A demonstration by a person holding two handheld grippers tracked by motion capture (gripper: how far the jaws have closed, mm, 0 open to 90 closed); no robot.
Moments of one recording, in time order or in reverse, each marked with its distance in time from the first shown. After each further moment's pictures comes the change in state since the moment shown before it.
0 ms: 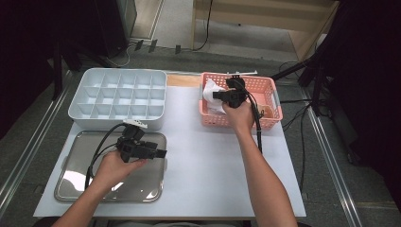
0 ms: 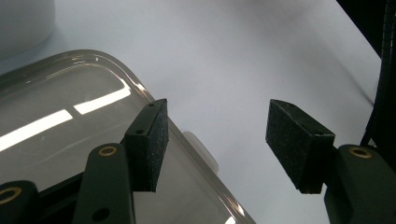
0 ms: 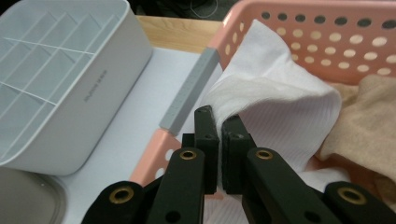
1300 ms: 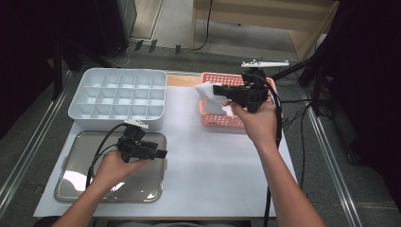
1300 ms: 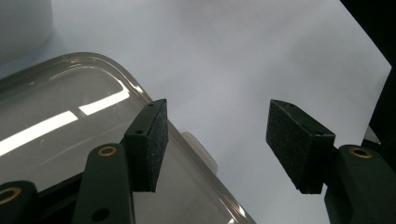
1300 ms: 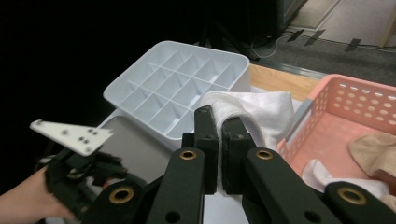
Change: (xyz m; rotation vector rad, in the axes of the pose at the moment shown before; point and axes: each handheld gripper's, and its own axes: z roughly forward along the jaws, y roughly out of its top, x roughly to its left) left arm -0.003 0.001 0.000 0.003 0.008 0.014; right arm 0.087 0.010 -0.149 -0.117 0.220 -0.138
